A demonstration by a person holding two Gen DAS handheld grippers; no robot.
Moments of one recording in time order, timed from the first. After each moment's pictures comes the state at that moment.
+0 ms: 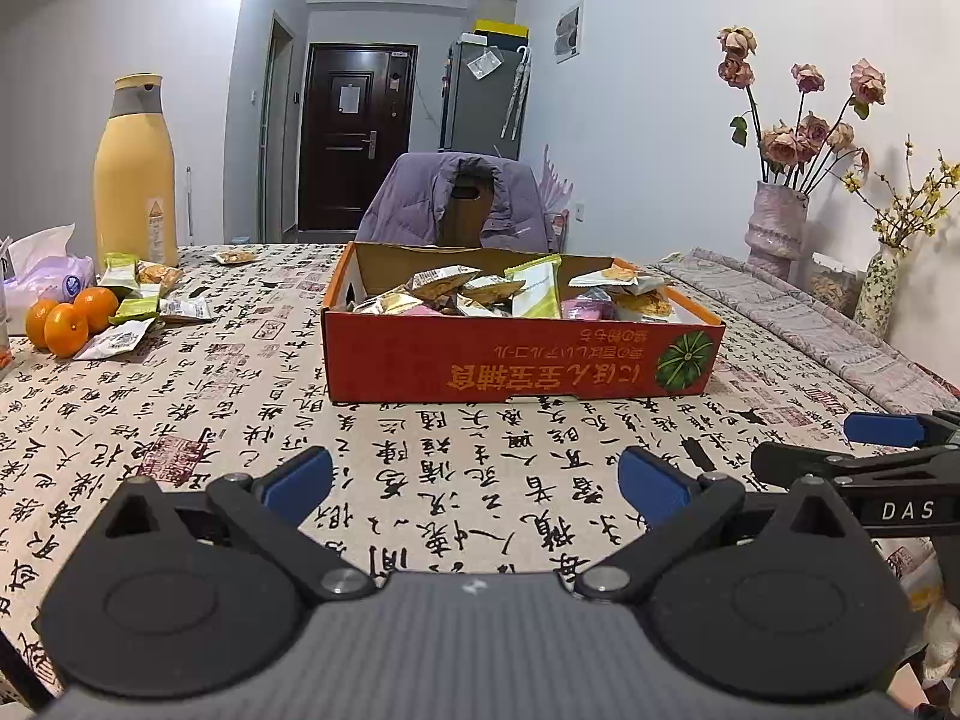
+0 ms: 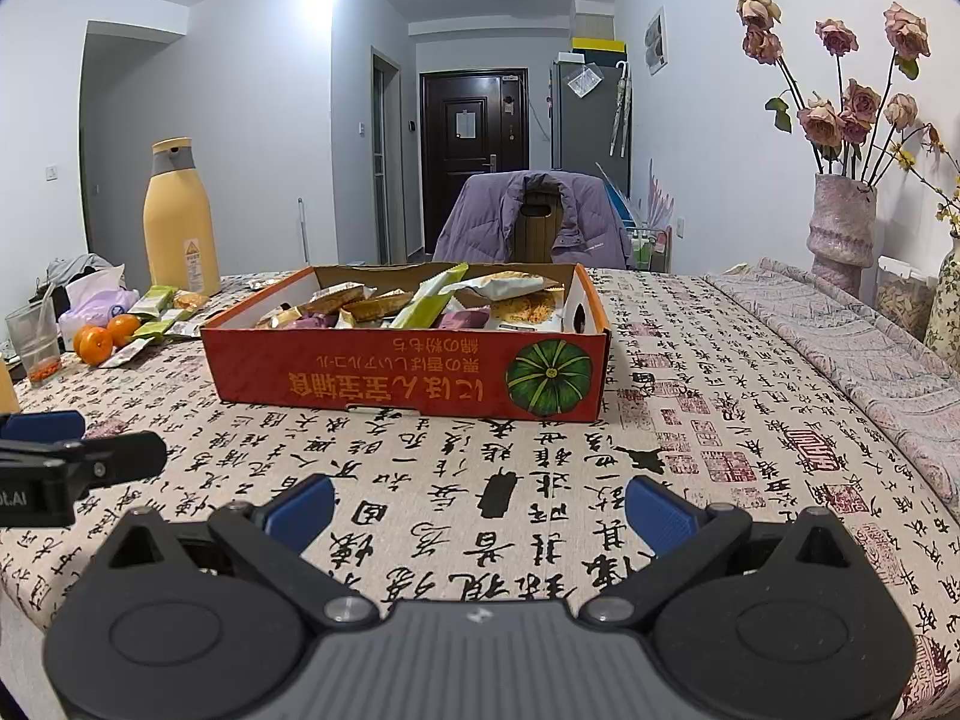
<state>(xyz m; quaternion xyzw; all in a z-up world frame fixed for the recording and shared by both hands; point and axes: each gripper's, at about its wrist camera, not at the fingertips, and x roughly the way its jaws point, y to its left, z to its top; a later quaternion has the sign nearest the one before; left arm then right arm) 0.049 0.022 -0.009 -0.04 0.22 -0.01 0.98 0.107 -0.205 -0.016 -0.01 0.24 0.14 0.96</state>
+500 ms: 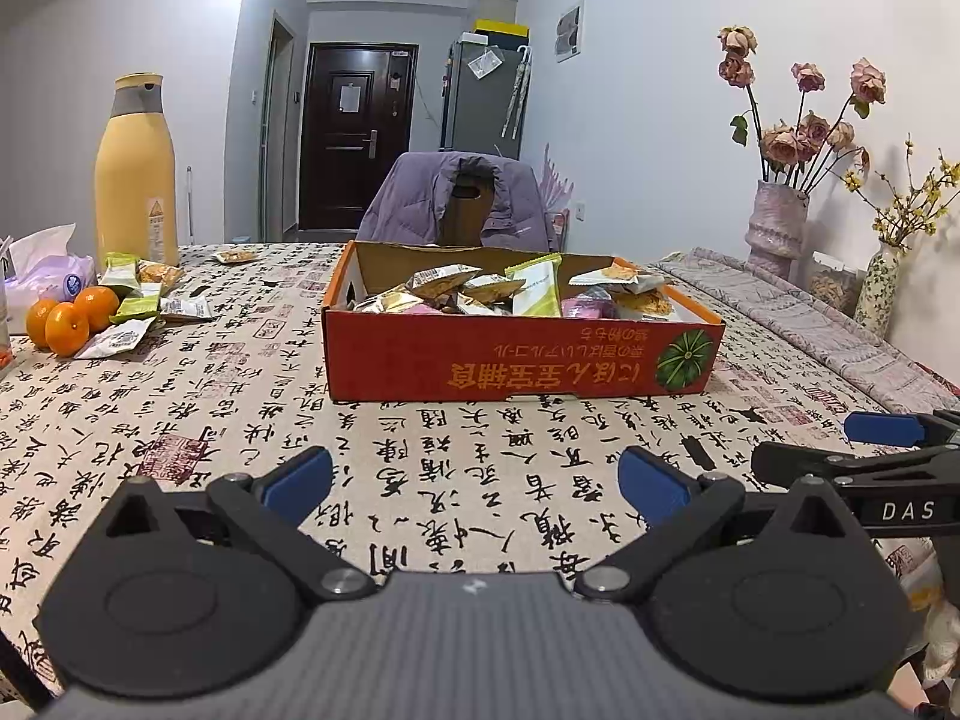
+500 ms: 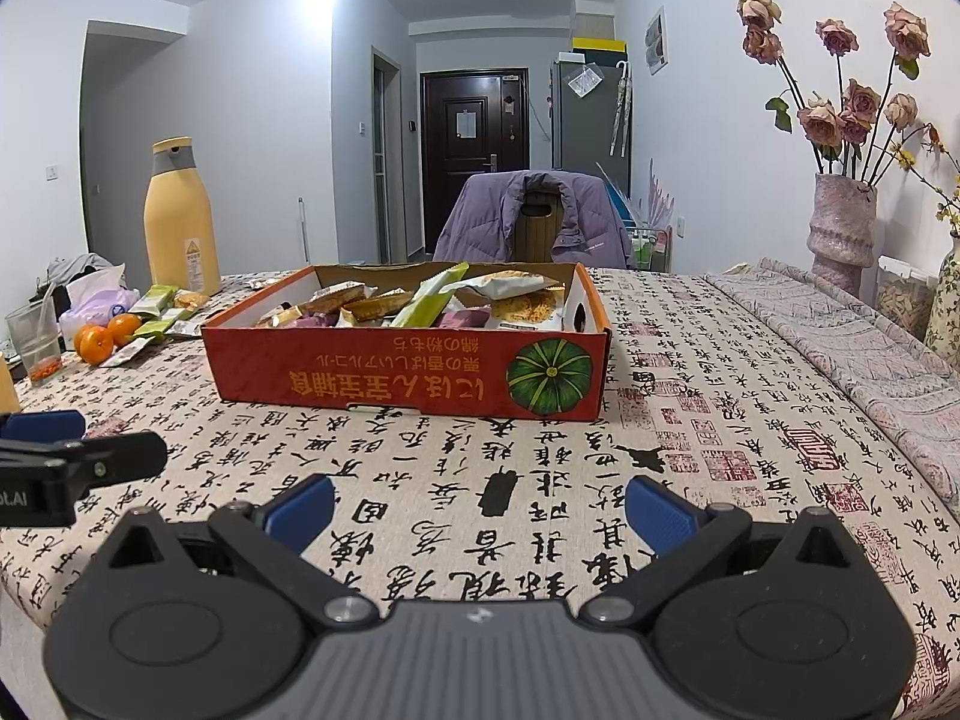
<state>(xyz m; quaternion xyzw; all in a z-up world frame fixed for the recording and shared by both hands) 0.048 0.021 -0.010 -0.04 0.22 -0.01 0.98 0.107 -0.205 -0.016 -0.01 0.24 0.14 0.96</state>
